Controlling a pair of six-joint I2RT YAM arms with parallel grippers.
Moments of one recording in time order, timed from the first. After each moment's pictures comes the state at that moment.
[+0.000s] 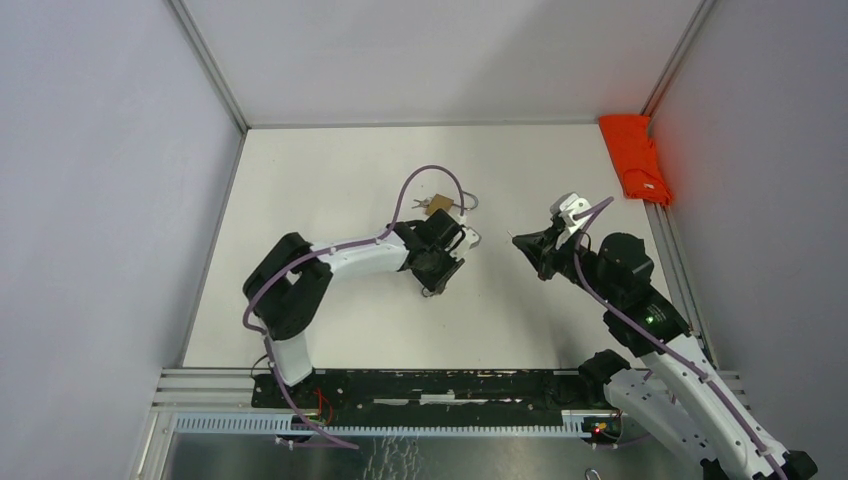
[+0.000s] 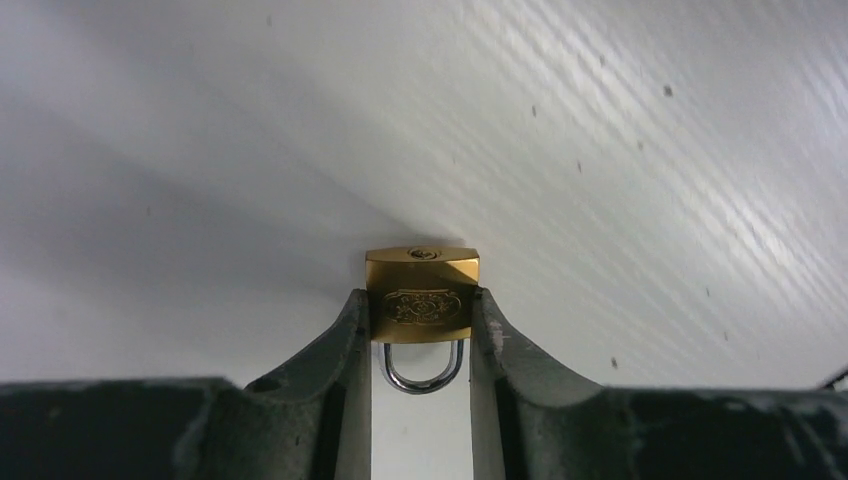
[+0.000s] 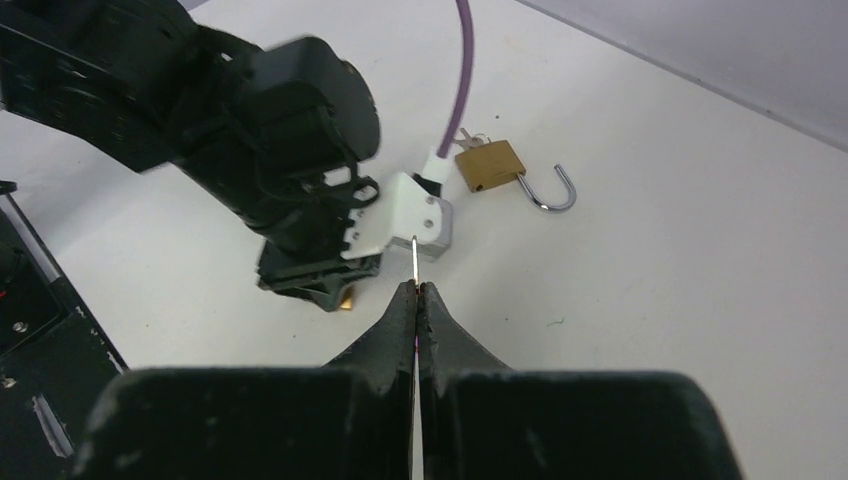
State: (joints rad) left arm -0.85 1.83 1.16 -0.46 0.08 0.01; right arm 0.51 0.61 0.71 -0.24 -0.25 0.01
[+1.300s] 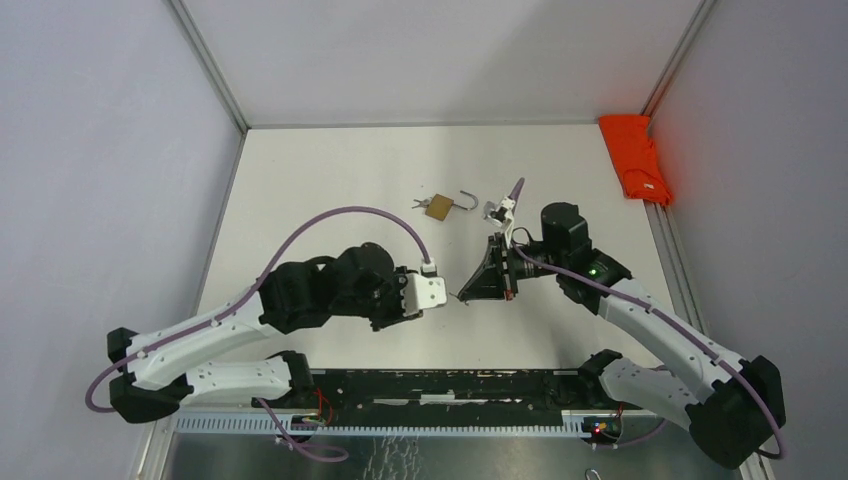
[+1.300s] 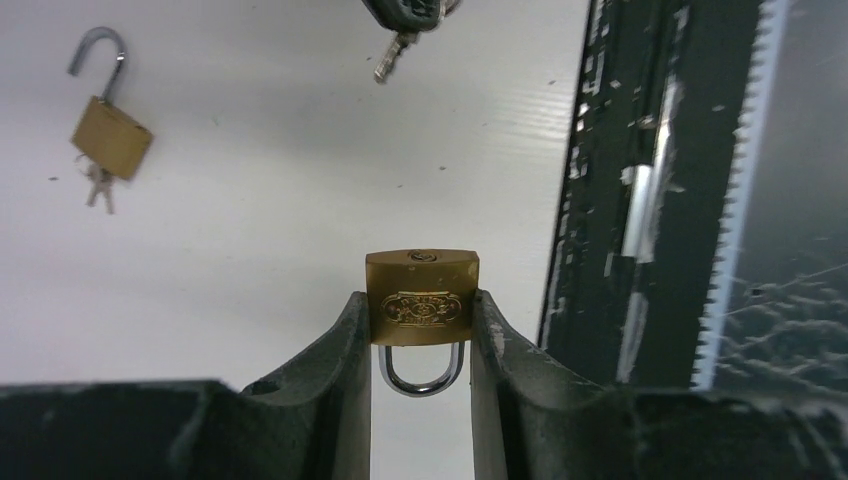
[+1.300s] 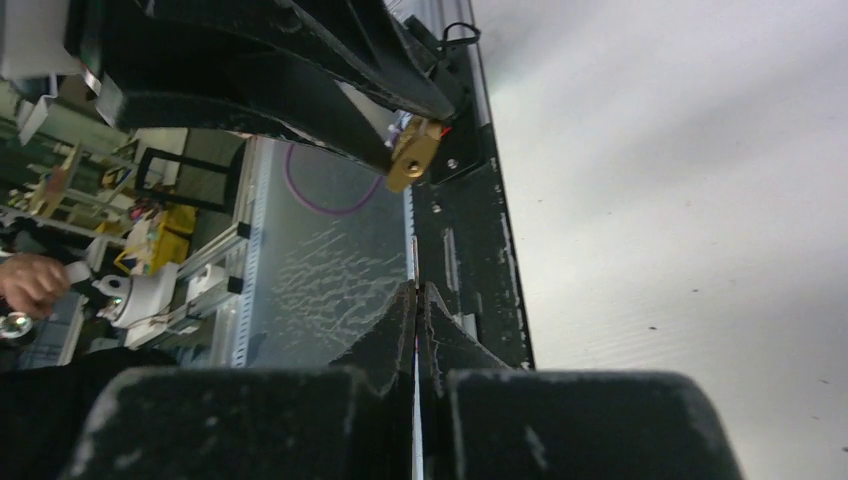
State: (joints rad) left arm -1.13 0.98 1.11 -0.85 0.11 0.31; right arm 0.57 1.00 0.74 -0.10 -1.04 0.37
